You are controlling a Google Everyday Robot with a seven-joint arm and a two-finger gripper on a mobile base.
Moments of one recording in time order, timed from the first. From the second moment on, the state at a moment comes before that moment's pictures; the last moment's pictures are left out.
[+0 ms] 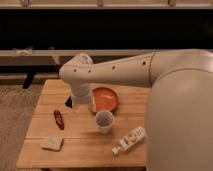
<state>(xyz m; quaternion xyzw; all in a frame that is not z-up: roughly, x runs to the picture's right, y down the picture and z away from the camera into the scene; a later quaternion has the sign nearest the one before) -0.104 0.102 0.703 -0.26 0.23 0.64 0.68</state>
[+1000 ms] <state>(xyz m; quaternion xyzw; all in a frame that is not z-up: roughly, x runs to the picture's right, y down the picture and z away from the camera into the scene) -0.129 0.098 0.711 -0.28 0.22 0.61 0.71</state>
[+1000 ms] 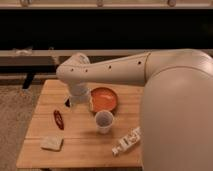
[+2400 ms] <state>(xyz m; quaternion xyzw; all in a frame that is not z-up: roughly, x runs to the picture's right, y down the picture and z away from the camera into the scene) -0.308 0.154 0.803 -0.31 0.18 0.42 0.83</state>
